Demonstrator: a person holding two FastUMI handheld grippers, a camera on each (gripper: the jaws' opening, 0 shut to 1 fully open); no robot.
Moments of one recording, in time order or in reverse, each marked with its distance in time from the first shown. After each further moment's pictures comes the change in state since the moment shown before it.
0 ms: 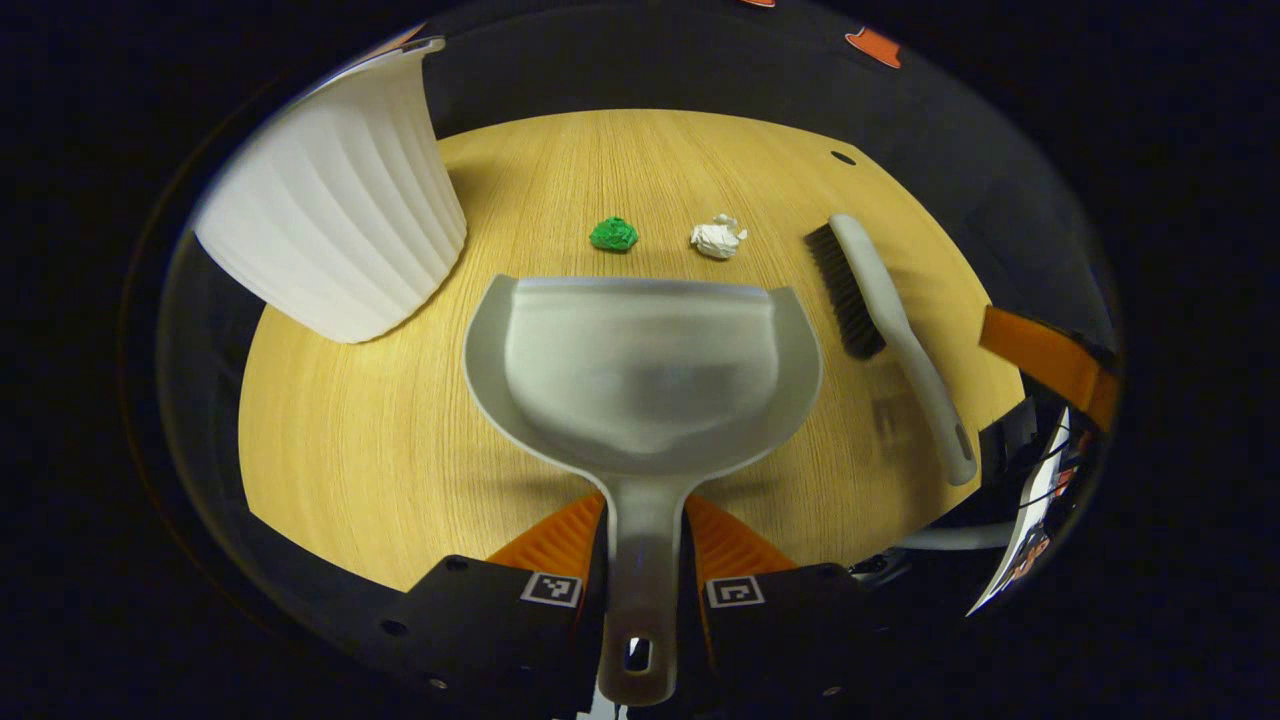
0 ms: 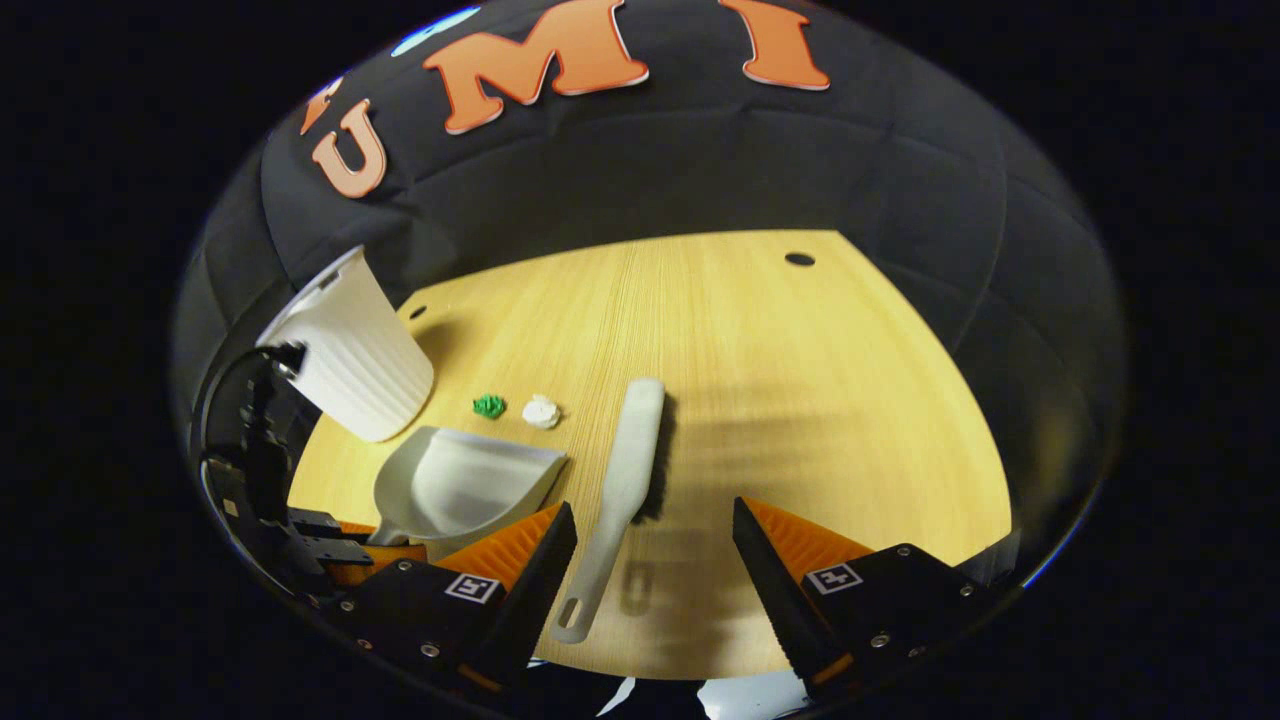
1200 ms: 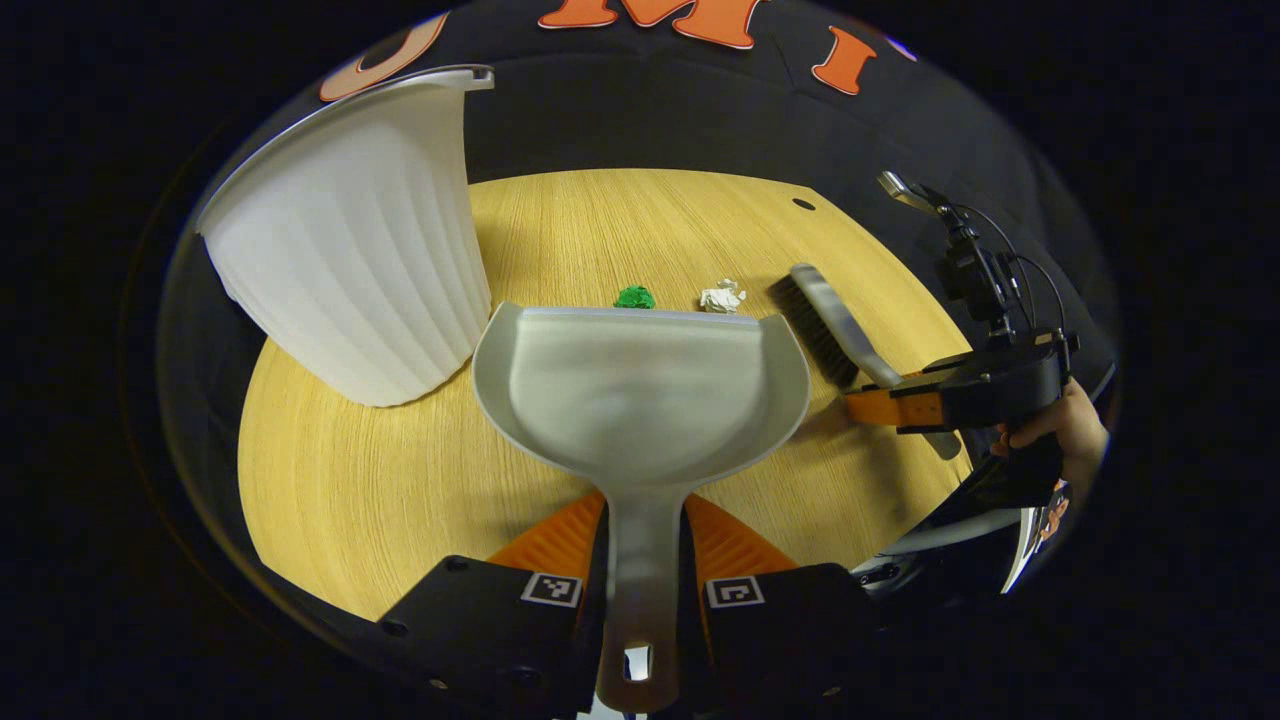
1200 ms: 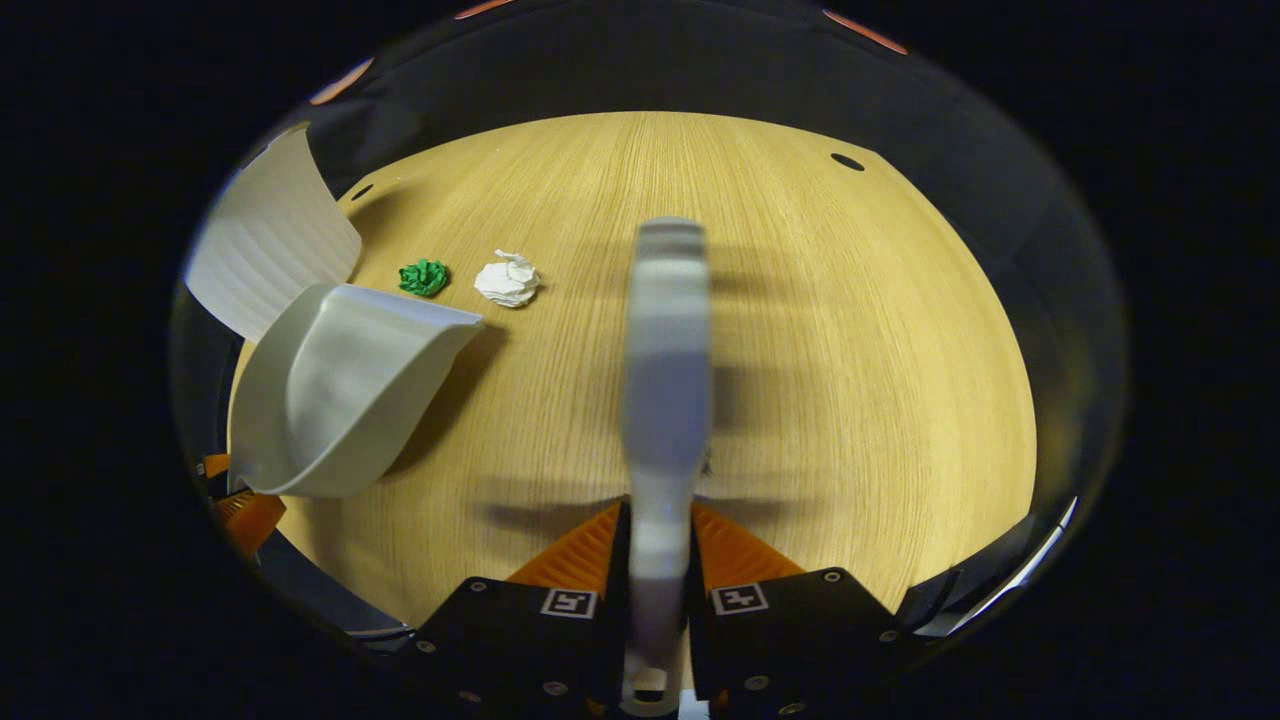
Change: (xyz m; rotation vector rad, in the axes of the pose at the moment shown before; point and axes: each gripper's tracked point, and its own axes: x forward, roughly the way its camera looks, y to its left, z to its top) left arm 0.009 0.048 0.018 0.080 -0.197 -0.103; right arm 0.072 0.015 -0.047 -0.089 0.240 -0.149
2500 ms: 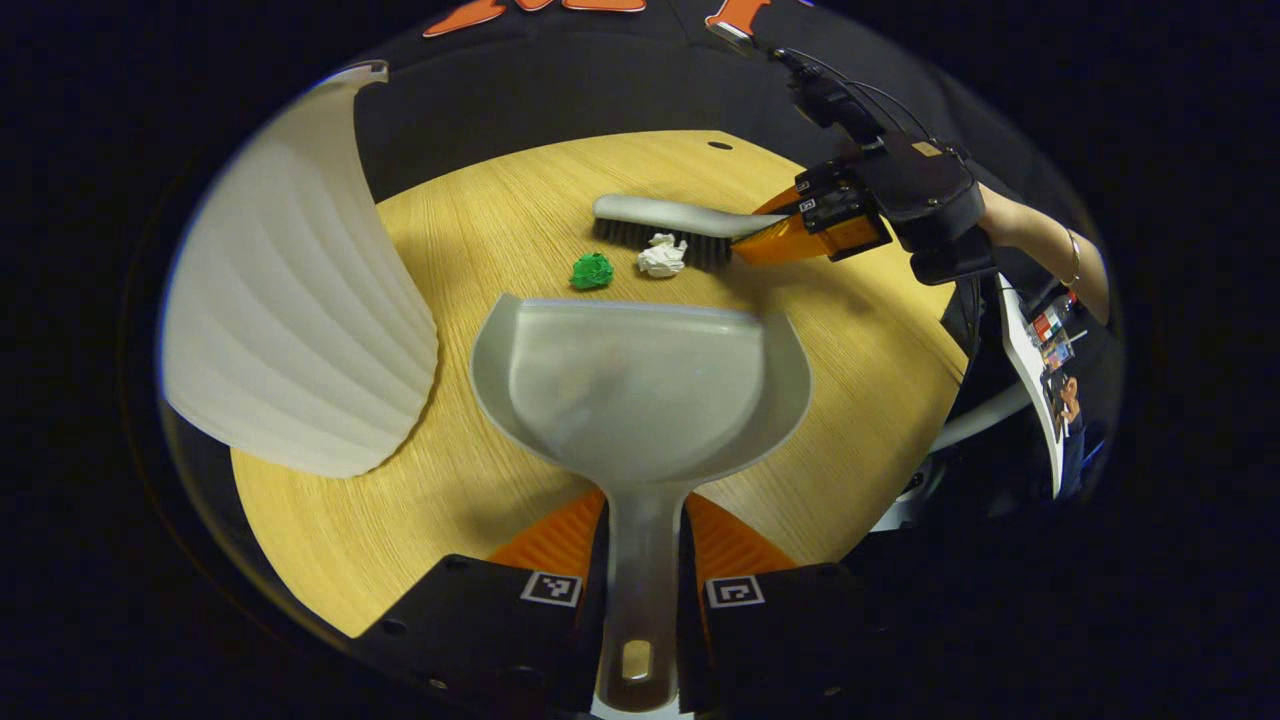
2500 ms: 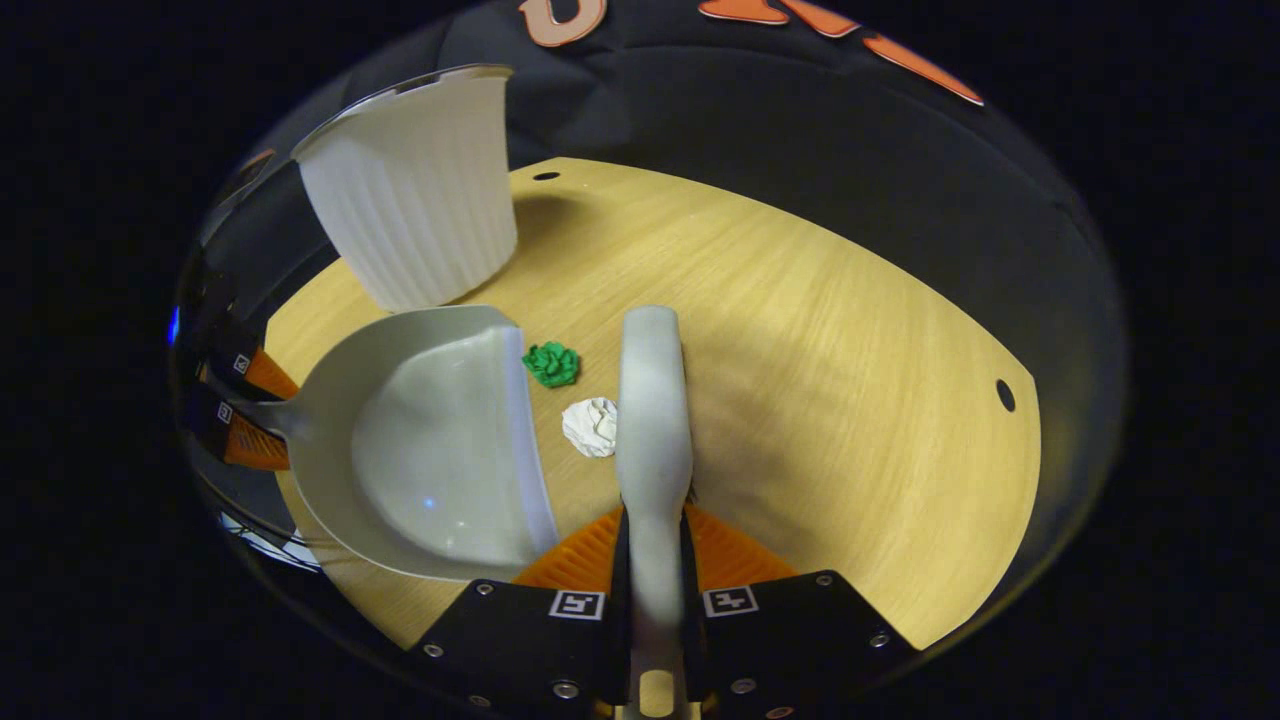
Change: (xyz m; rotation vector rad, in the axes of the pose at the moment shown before) left arm 0.024 0.027 -0.005 0.308 0.102 -0.156; right arm 0.015 0.073 0.107 -0.586 -0.201 0.290
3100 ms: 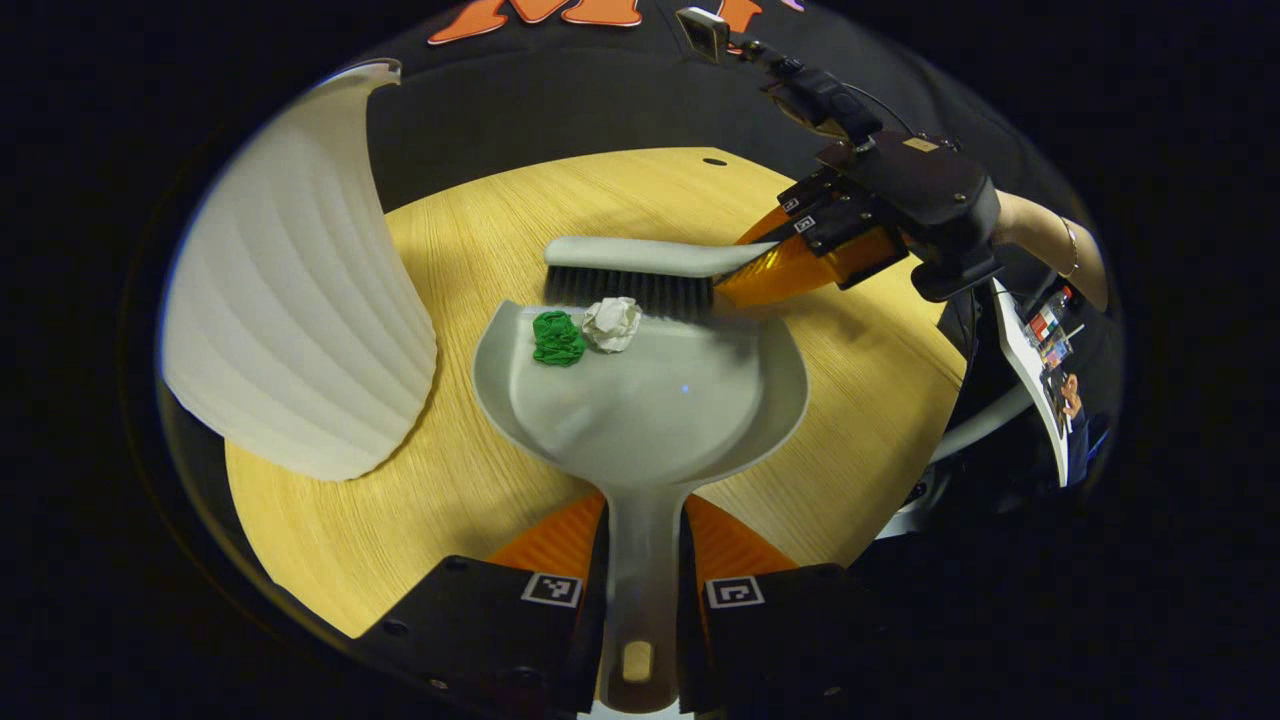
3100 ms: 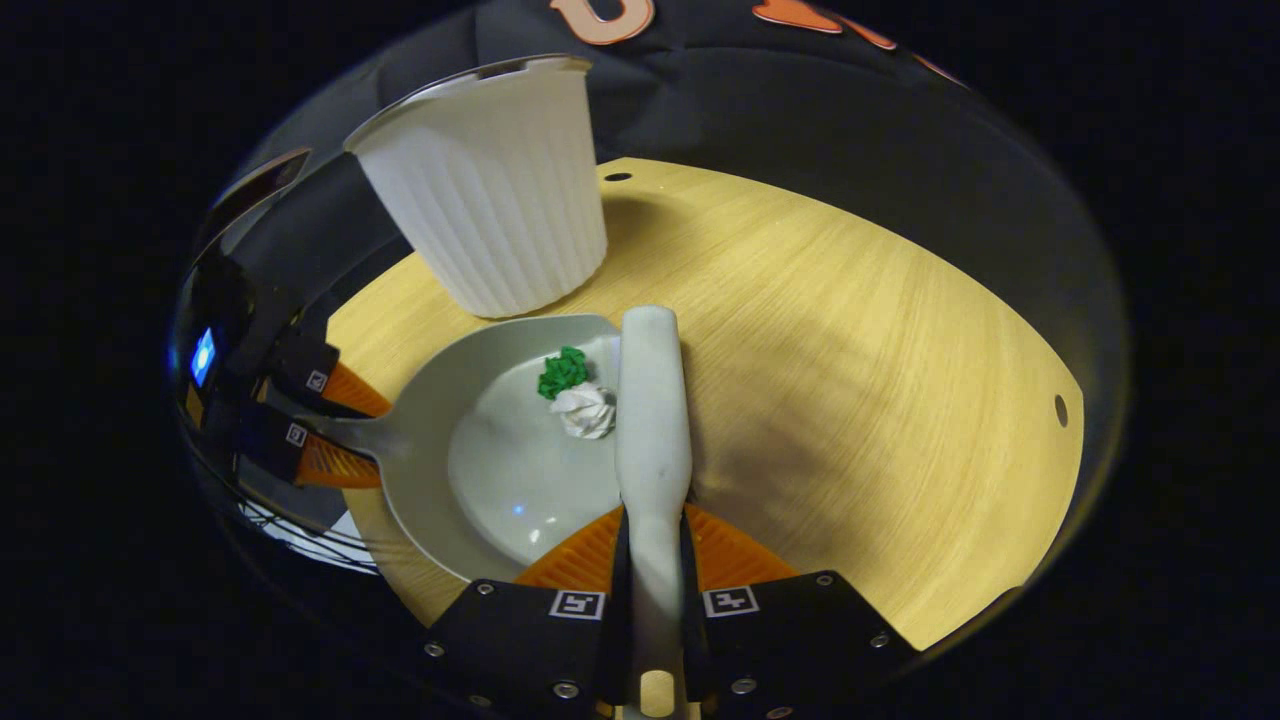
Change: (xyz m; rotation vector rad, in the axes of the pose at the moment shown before) left arm 0.015 -0.005 0.012 -0.014 -0.084 -0.004; right arm -0.011 0.031 0.009 0.060 -0.002 0.079
